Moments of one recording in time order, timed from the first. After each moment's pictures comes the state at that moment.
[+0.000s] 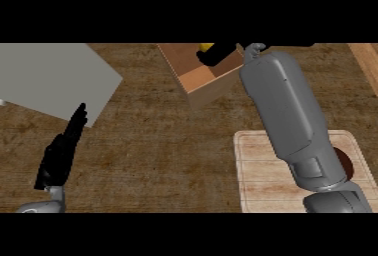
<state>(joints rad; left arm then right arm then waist) -0.03 0.17 0.05 -1.54 -0.21 0.03 0.09 -1.12 -0.04 -0.11 -0.89 0.86 0.04 0.30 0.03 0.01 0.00</state>
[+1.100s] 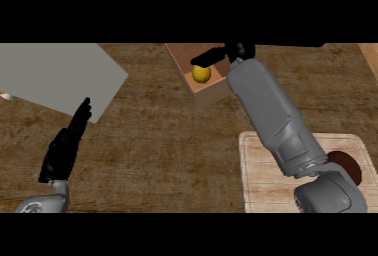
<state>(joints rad) -0.07 0.16 0.05 -1.52 -0.22 0.02 0.08 -1.25 0.00 -0.31 -0.37 0.70 -0.41 0.08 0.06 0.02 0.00</state>
